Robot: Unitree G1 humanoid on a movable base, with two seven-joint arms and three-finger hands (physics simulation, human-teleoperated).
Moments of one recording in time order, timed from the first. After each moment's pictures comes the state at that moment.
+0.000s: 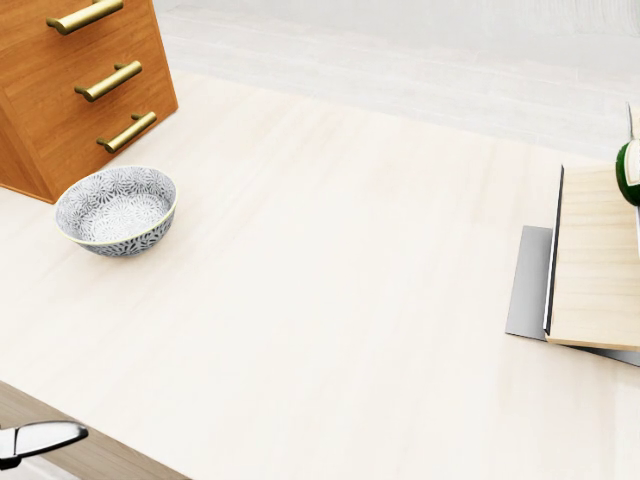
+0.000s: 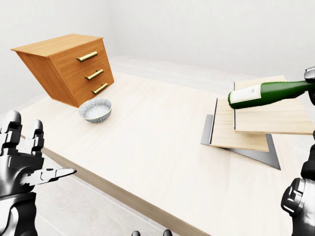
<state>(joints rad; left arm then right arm) 0.20 -0.01 0.42 -0.64 -0.25 0.09 -0.21 -0.83 -0.99 -0.40 0.97 1.17 0.09 0.14</state>
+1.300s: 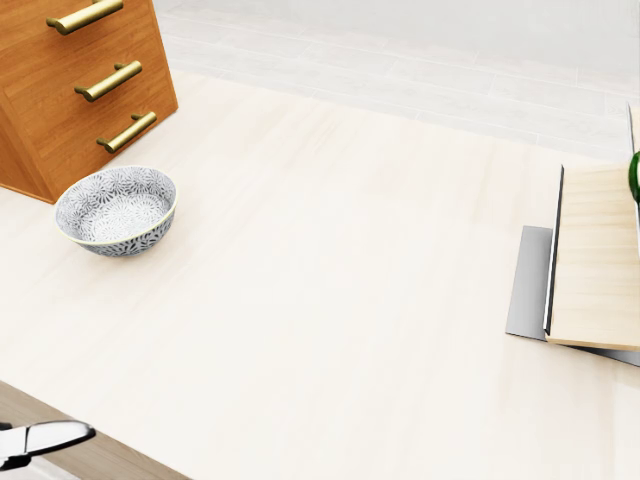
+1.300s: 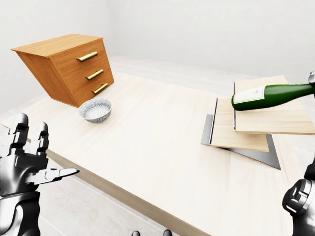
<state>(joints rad) 0.20 0.00 0.41 -0.59 -0.25 0.09 -0.21 -0.82 -0.99 -0.49 1.01 1.04 0.09 0.27</state>
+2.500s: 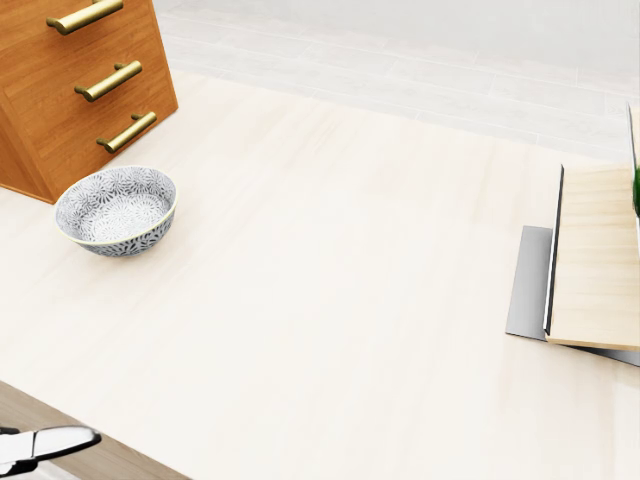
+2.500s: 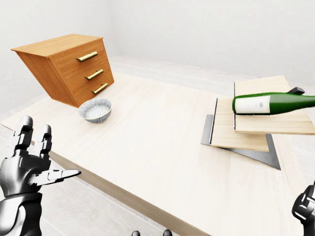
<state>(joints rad) 0.21 -0.01 0.40 -0.58 -0.24 0.09 -0.22 -0.77 -1.05 -0.46 1.13 0.97 0.09 0.24</state>
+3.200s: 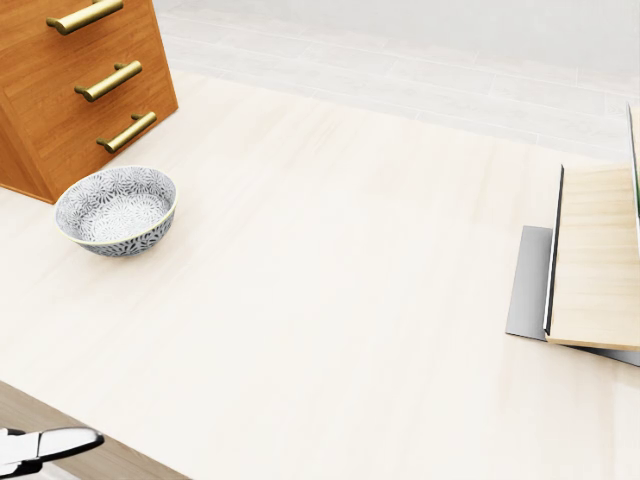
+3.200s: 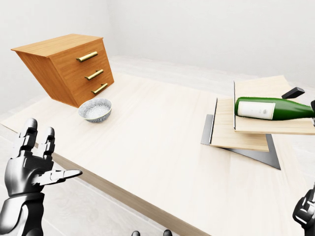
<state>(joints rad) 0.21 -0.01 0.40 -0.53 -0.24 0.09 -0.23 -0.73 -1.05 -0.48 1.26 0.94 0.09 0.21</state>
